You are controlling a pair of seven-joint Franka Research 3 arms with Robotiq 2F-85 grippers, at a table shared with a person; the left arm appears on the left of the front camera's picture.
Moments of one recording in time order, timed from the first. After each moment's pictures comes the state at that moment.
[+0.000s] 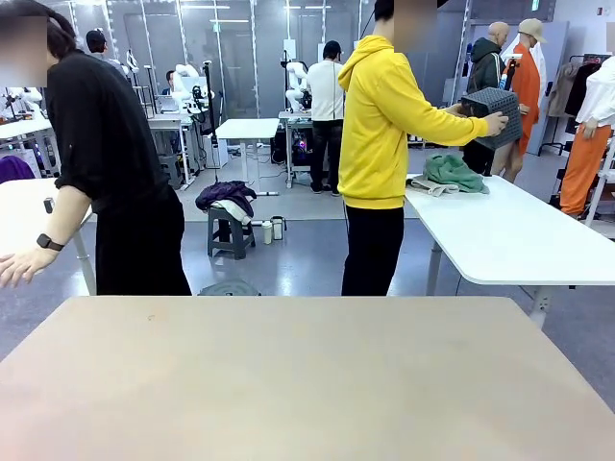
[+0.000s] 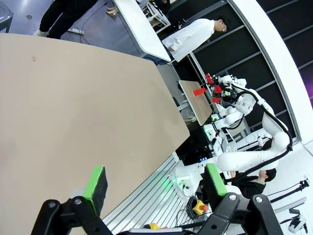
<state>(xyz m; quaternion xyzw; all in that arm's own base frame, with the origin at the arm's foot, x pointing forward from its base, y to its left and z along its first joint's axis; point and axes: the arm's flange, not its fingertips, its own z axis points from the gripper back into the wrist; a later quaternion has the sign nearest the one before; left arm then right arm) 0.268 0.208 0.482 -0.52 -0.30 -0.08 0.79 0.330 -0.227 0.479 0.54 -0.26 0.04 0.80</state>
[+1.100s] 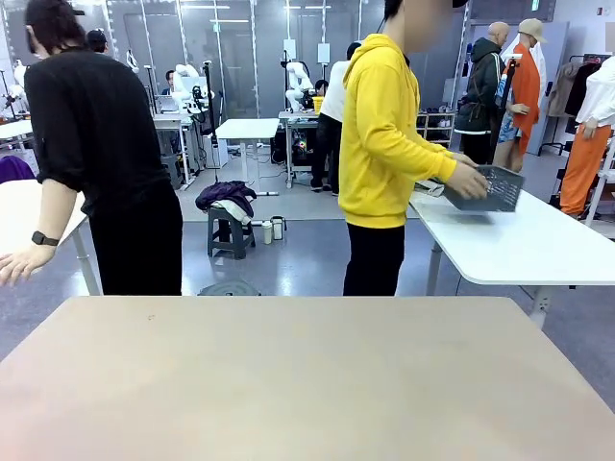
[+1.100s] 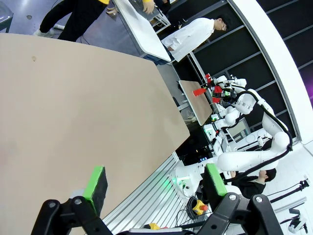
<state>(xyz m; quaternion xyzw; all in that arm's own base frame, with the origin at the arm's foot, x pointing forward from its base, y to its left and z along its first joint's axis) 0.268 0.208 0.482 -0.52 -0.30 -0.08 0.79 0.330 -0.227 0.479 0.54 -0.26 0.04 0.80</state>
